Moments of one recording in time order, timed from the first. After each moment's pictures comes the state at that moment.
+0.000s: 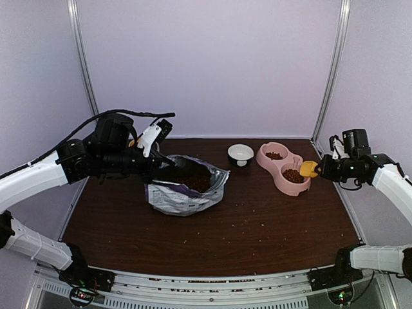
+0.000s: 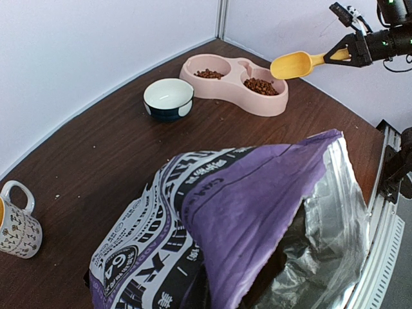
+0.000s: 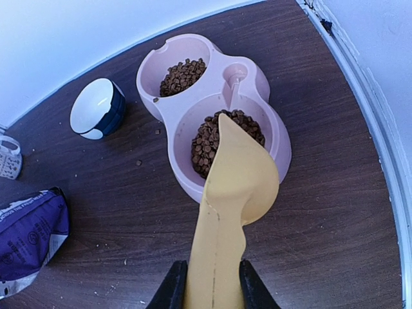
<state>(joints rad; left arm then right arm) -0.85 1.21 1.14 -0.44 0.07 -0.05 0.06 1.01 0.86 -0.60 -0.10 0.37</state>
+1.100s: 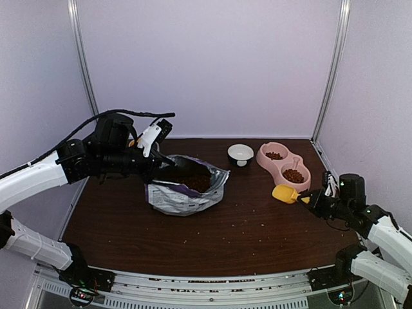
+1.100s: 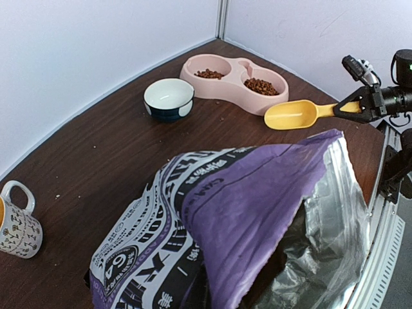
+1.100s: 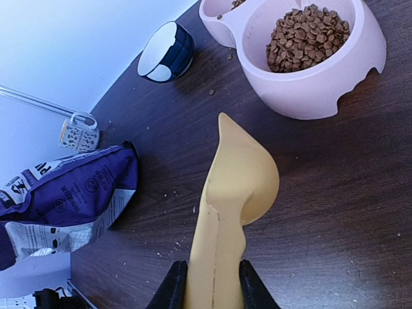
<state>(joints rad) -0.85 1.21 1.14 -0.45 0.07 -0.05 0.23 0.62 0.34 -0.29 -0.29 0.74</state>
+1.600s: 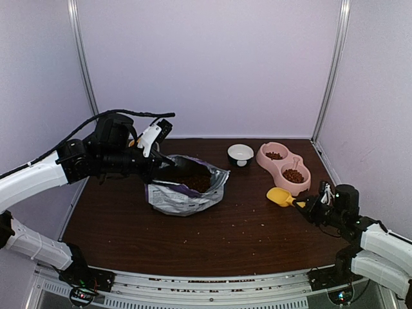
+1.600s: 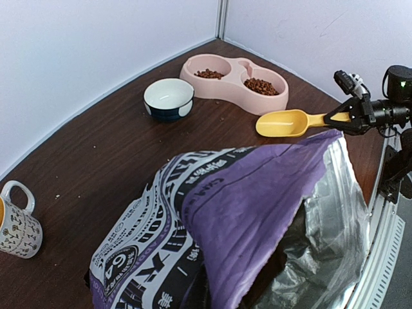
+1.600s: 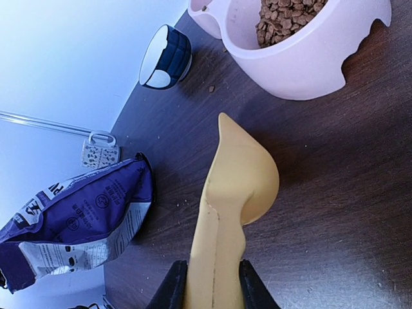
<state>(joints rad) -0.85 1.21 1.14 -0.45 0.07 -0.05 0.24 0.68 0.15 0.06 -0.34 0.95</state>
